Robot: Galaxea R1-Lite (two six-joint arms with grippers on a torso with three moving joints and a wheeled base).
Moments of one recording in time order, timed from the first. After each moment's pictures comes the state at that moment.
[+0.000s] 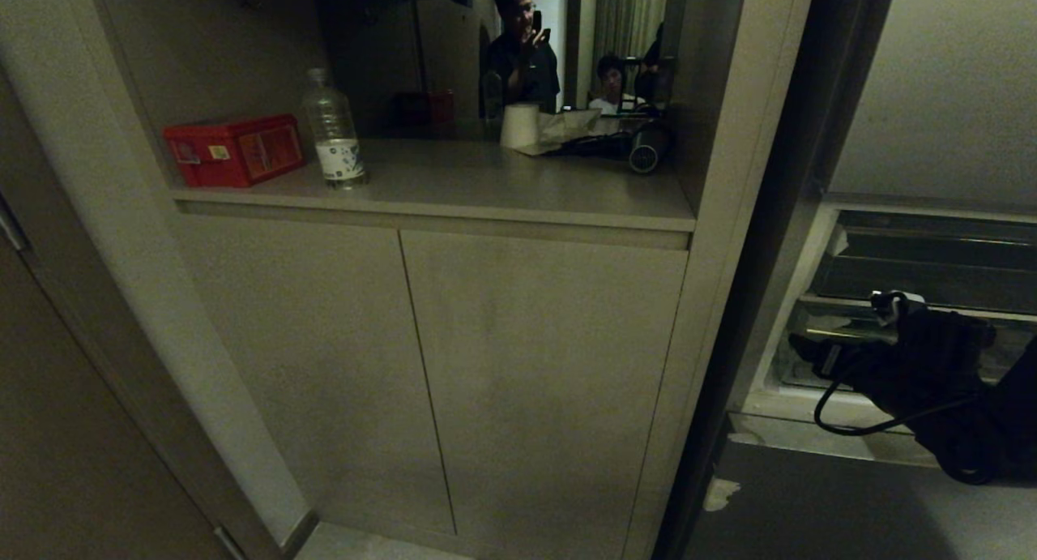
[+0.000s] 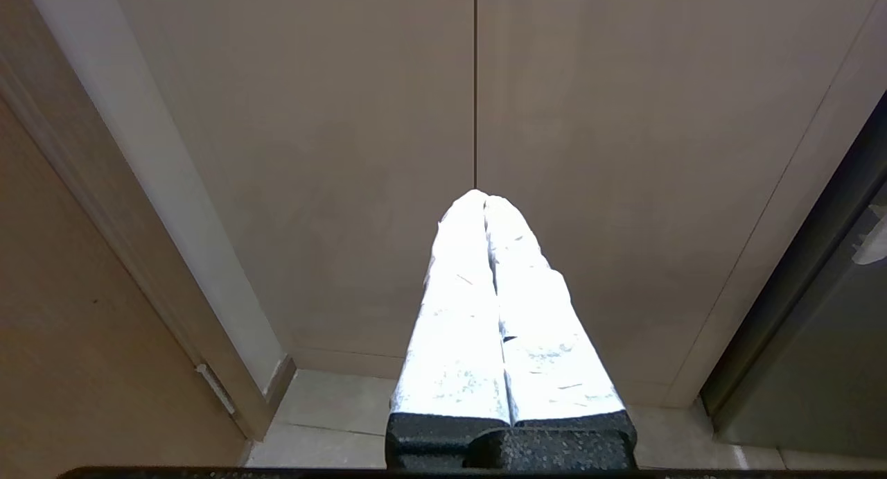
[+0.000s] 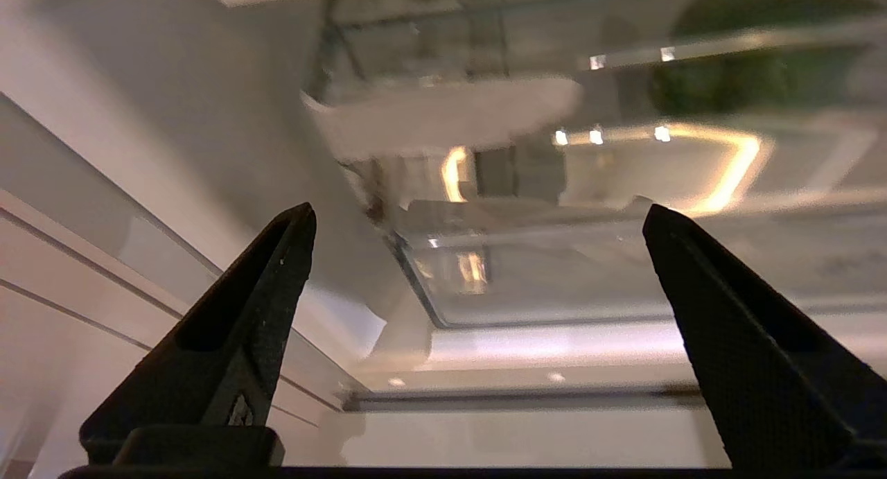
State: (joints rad) left arm -0.01 0.00 0.00 0.00 0.00 0.03; right arm -0.15 2.14 -0.67 -1.20 0.00 0.15
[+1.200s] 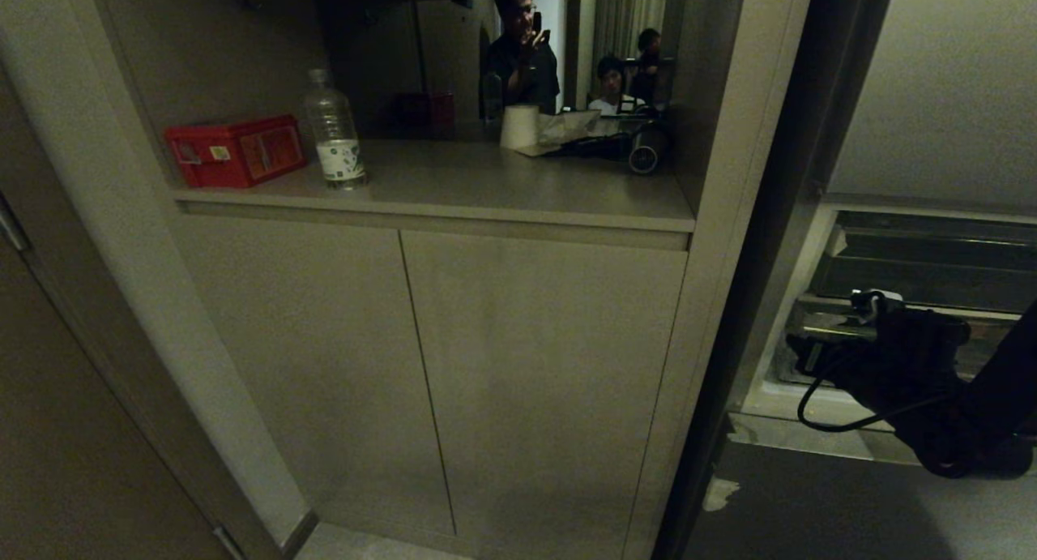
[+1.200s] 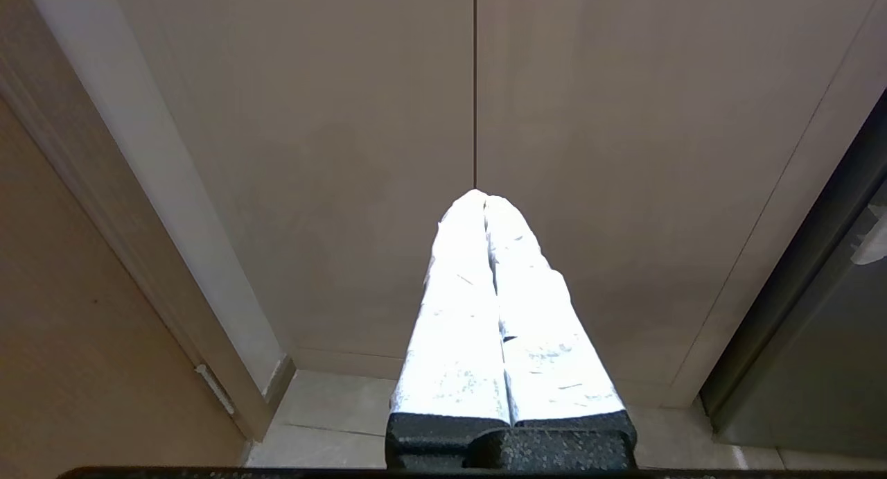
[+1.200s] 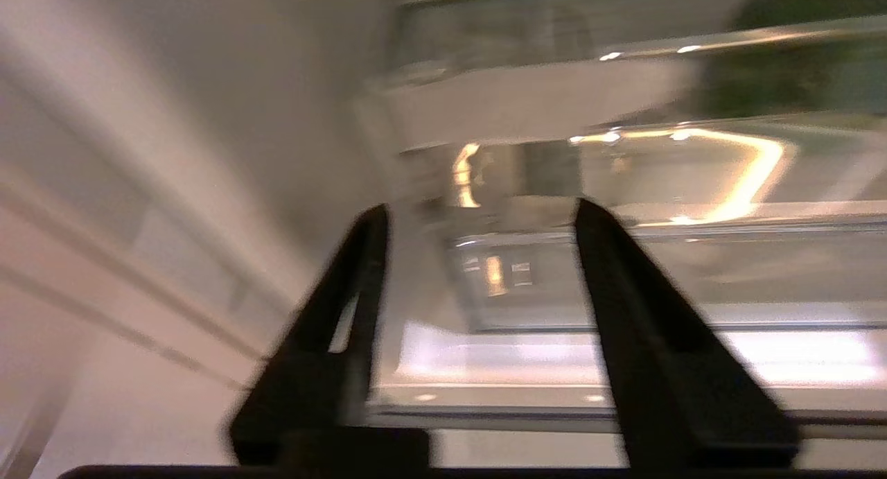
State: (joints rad) left arm -0.01 0.00 0.00 0.00 0.00 0.03; right arm -0.12 2.19 -0.72 -1.20 0.00 0.15
